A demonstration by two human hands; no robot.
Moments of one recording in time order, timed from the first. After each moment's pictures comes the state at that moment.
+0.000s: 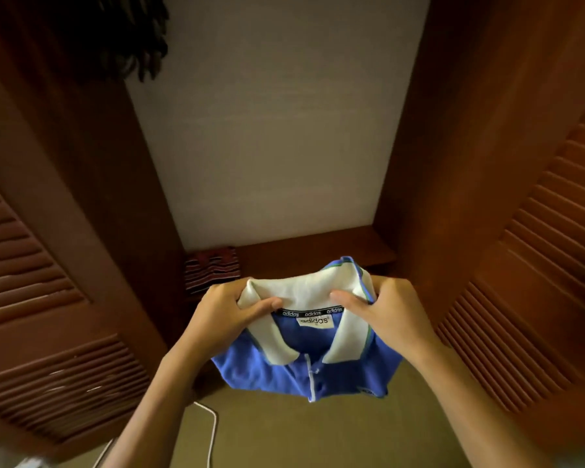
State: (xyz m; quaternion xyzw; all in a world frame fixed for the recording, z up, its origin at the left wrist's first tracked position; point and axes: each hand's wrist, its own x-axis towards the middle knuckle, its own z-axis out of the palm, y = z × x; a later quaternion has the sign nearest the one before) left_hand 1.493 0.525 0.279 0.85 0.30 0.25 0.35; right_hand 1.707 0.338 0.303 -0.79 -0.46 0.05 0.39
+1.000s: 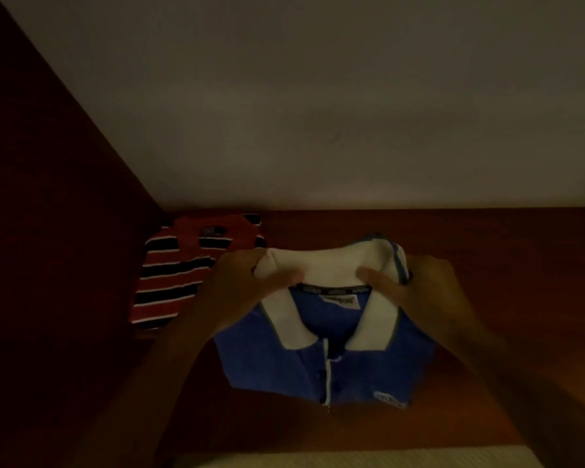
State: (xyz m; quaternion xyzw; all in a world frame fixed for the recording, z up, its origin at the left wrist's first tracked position) left_hand 1.763 1.097 -0.148 0.72 0.42 0.18 0.52; right_hand 2.011 0.965 -0.141 -0.78 -0.51 0.23 0.29
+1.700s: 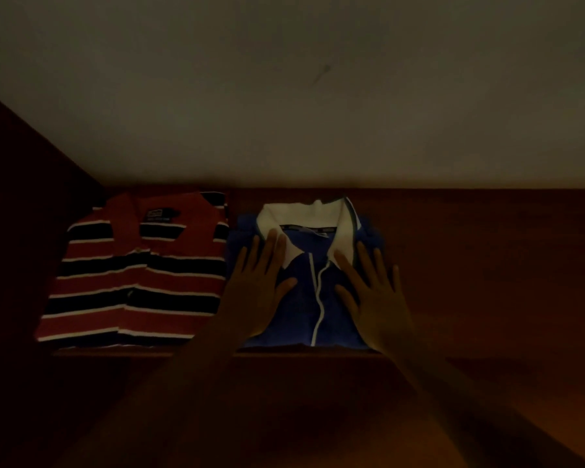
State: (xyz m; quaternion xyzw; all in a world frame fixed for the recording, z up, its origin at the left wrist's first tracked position) left_hand 1.848 1.124 -0.370 0.90 0.42 -0.06 0.13; right_hand 2.059 1.002 -0.380 -0.78 -0.59 0.19 0.04
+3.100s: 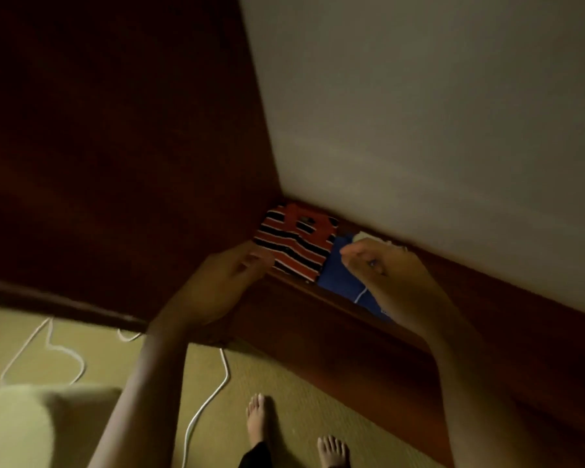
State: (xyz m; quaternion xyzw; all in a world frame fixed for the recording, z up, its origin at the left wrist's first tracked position) left_hand 1.689 0.917 0.156 0.64 0.61 0.20 0.42; right_hand 1.956 0.926 0.150 -0.59 -0.65 0.42 0.23
